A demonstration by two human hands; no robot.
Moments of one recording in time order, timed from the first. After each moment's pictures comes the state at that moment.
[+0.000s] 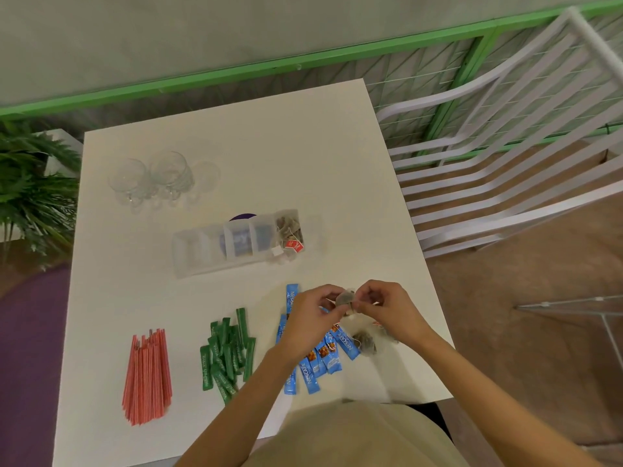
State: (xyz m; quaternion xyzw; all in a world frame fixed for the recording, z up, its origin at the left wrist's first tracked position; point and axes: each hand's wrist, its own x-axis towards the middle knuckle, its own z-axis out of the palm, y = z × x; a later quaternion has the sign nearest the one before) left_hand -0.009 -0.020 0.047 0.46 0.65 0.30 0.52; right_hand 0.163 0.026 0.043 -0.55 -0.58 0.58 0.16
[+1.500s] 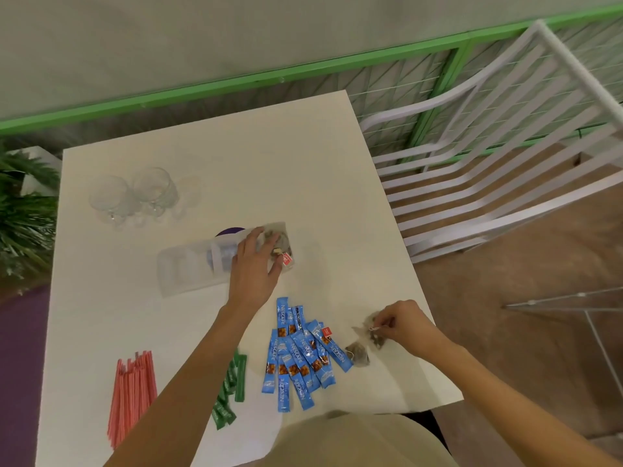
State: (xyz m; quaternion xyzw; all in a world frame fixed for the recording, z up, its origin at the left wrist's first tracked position) left_hand -0.104 0.058 0.017 0.63 0.74 0.14 0.18; right_hand 0.209 0.032 0.029 -0.59 -0.67 0.45 -0.05
